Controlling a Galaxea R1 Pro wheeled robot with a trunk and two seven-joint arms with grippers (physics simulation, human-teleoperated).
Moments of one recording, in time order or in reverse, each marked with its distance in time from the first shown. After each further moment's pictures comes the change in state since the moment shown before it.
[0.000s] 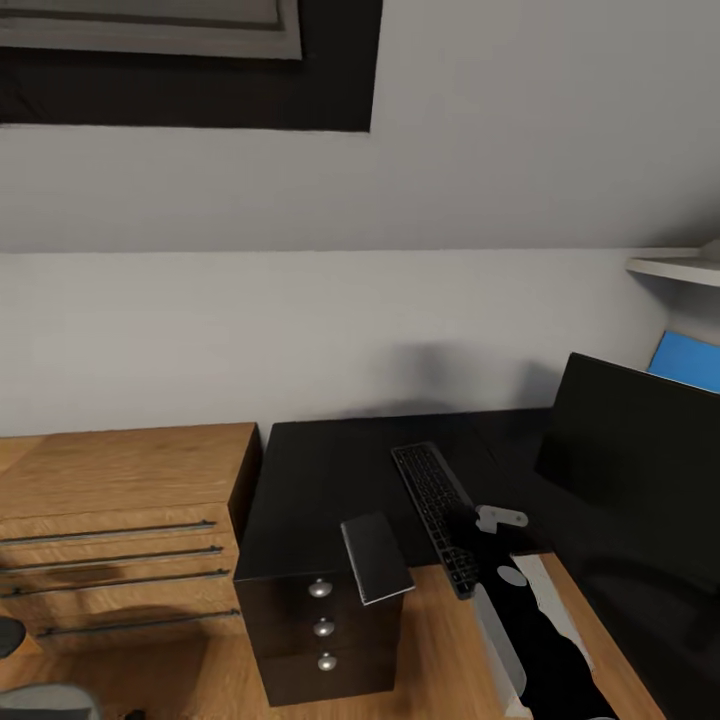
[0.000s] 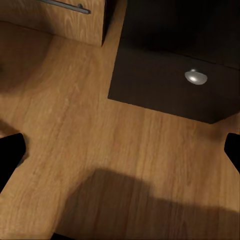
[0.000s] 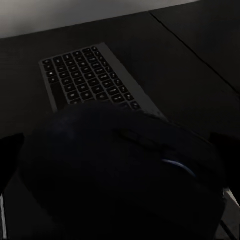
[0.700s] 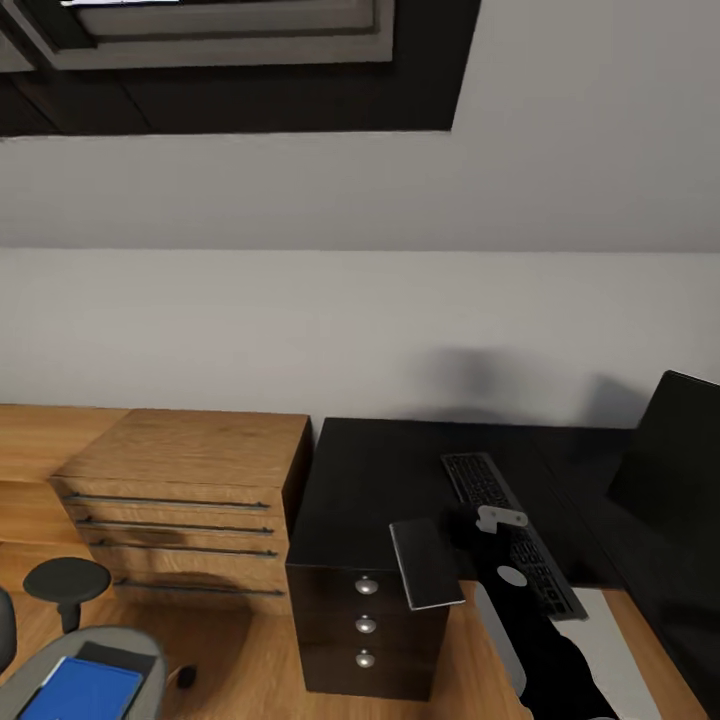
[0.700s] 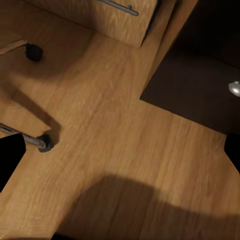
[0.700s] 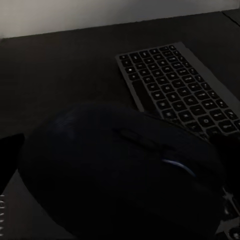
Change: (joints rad) left arm 0.000 0.001 0.000 0.002 0.000 0.000 -0.001; right arm 0.000 0.000 0.000 0.000 0.001 0.000 0.001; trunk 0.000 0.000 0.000
